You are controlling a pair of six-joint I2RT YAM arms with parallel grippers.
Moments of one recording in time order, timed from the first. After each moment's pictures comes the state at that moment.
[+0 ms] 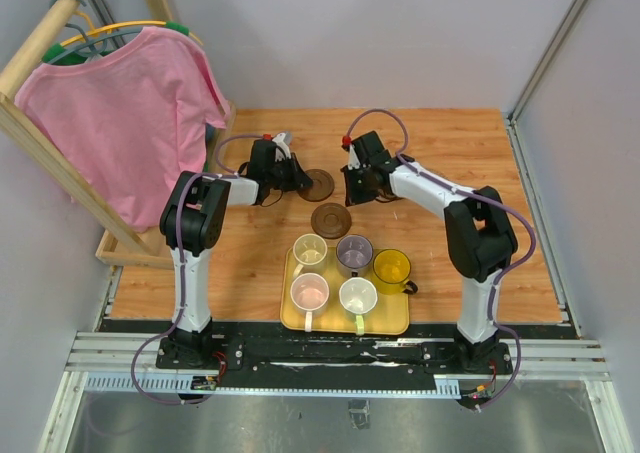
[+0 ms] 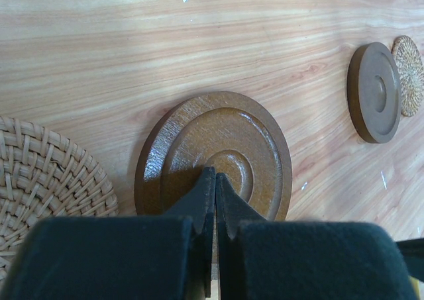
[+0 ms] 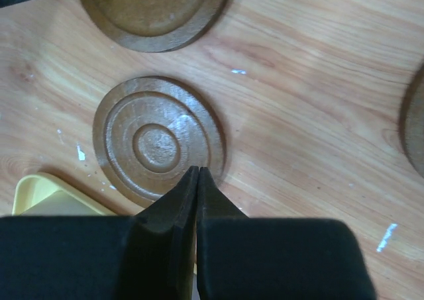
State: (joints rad) left arm -0.29 2.13 1.23 0.36 0.40 -0.49; right arm 0.52 1.95 1.45 -0.47 -0.17 0.22
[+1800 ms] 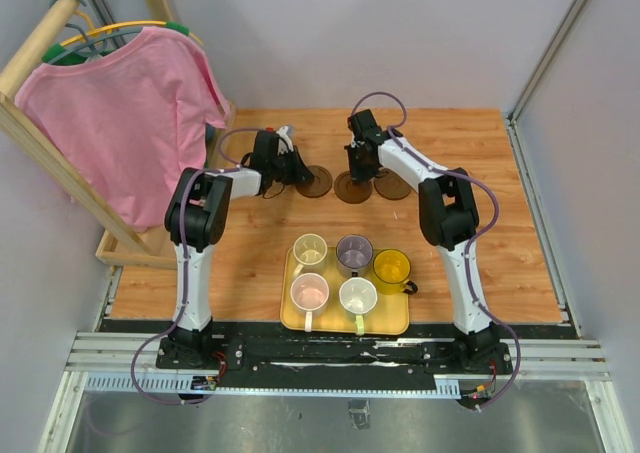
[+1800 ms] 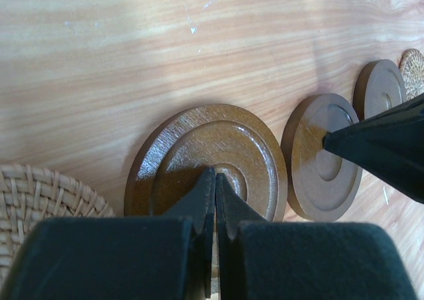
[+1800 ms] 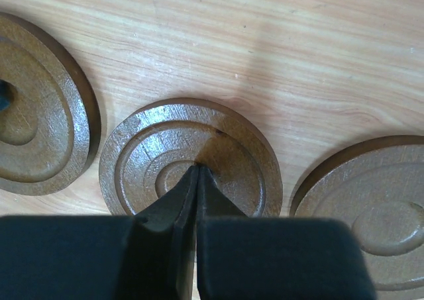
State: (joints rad) left arm -0.29 2.18 1.36 0.24 0.40 -0.48; right arm 0.44 2.35 1.98 -0.68 -0.03 0.24
